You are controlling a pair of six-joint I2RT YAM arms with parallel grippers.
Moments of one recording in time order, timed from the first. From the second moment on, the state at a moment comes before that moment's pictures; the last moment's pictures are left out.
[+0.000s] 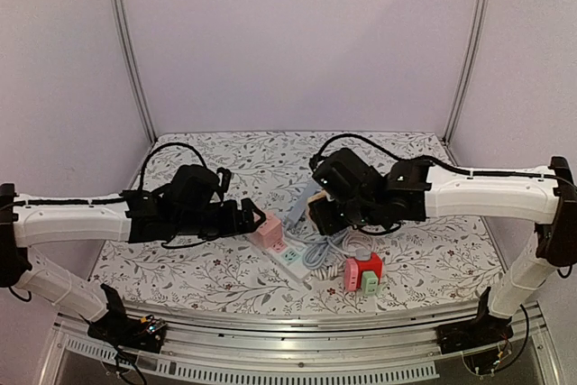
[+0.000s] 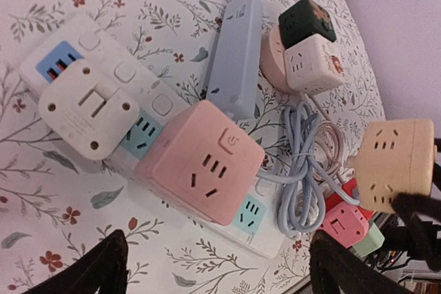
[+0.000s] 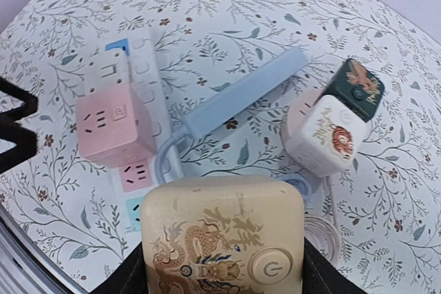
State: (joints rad) left arm -0.90 1.32 0.74 -0.14 -0.10 -0.87; right arm 1.15 1.66 1.32 -0.56 0.44 0.41
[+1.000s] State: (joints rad) left arm -0.59 0.92 0.66 -0.38 0.11 -0.79; right arm 0.22 1.62 1.06 -0.54 0.09 0.42
